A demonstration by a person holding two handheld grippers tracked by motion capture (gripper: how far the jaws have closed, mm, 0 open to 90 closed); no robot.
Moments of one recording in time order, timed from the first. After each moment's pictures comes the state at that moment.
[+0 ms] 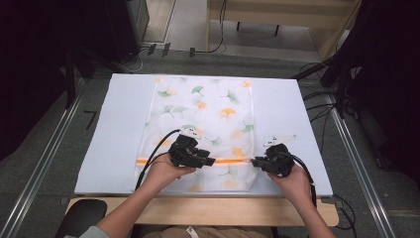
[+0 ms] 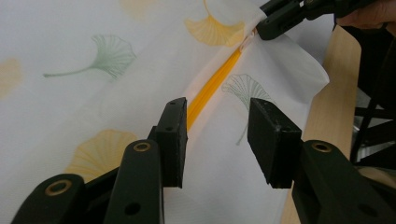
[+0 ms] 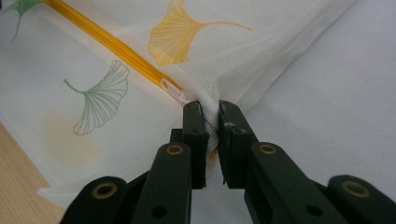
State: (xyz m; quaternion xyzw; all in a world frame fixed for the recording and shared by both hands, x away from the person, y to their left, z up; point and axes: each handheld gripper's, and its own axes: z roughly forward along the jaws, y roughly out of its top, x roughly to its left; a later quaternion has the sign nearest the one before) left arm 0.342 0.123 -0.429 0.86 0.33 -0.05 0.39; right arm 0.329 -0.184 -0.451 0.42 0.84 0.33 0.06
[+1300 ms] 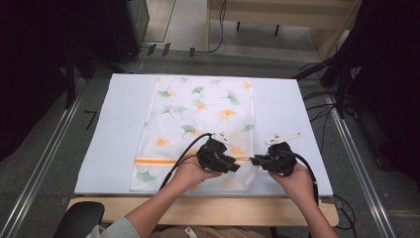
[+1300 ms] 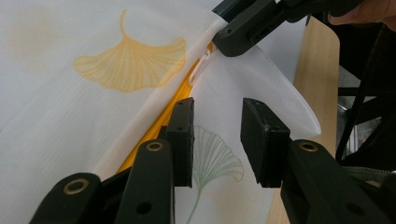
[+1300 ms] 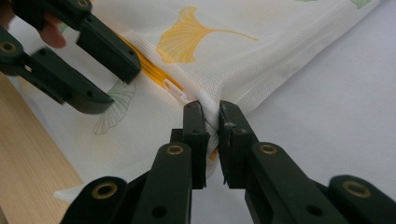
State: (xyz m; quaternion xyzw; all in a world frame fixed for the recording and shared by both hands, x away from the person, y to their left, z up) left arm 0.340 0.049 -0.436 0.88 0.26 -0.07 0.38; right arm 0.326 -0.186 -0.435 0.40 0.84 0.36 0.04
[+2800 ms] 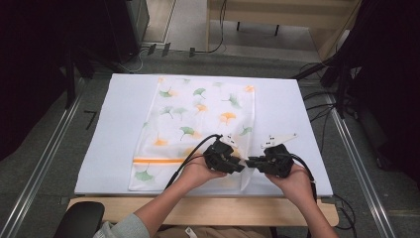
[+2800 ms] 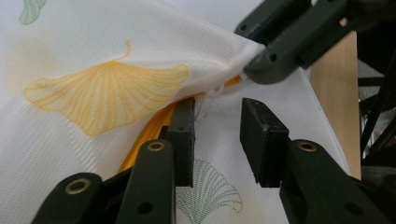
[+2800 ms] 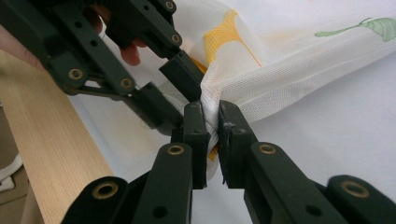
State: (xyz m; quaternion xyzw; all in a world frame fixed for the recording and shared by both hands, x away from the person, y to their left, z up) left arm 0.345 0.033 -0.446 0.89 0.25 -0.05 0.37; right arm 0.318 -0.174 -0.424 0.34 0.86 0.38 0.03
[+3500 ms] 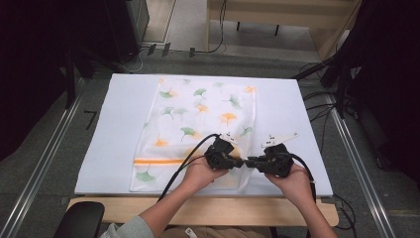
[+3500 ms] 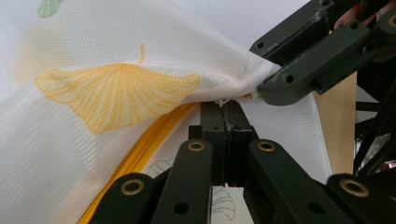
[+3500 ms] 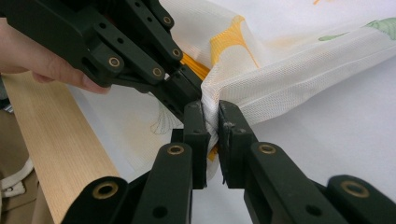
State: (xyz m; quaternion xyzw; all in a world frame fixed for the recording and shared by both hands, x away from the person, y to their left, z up) left arm 0.345 0.031 -0.446 0.87 0.29 -0.06 0.38; right arm 0.317 -0.173 -0.422 0.35 0.85 0.38 0.02
